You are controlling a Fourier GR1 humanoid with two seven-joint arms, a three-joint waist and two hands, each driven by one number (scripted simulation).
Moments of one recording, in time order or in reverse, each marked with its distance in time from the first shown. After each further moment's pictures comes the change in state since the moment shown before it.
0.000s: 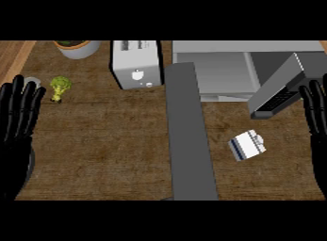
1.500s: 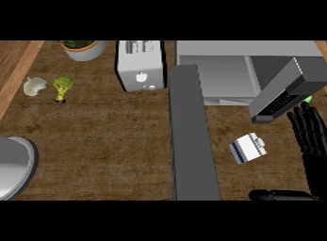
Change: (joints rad) left arm 0.427 -0.021 0.256 -0.238 0.492 -0.286 0.090; right arm 0.166 0.007 -0.053 0.134 -0.001 0.118 -0.102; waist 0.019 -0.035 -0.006
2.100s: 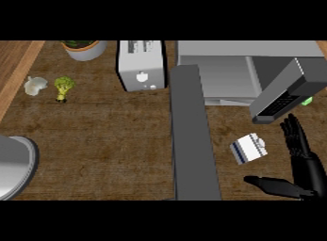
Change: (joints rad) left arm 0.080 0.000 0.100 0.005 0.071 -0.090 -0.012; right arm -0.040 0.002 -0.094 0.428 0.087 -0.061 -0.258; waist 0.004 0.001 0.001
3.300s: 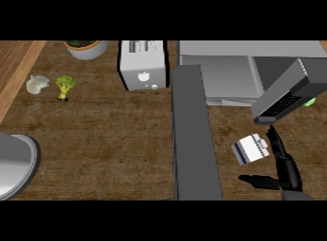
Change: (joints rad) left arm 0.089 -0.028 0.096 0.013 0.100 -0.129 -0.016; right arm -0.364 -0.111 -0.143 1.037 0.100 -0.066 -0.604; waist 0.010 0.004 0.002
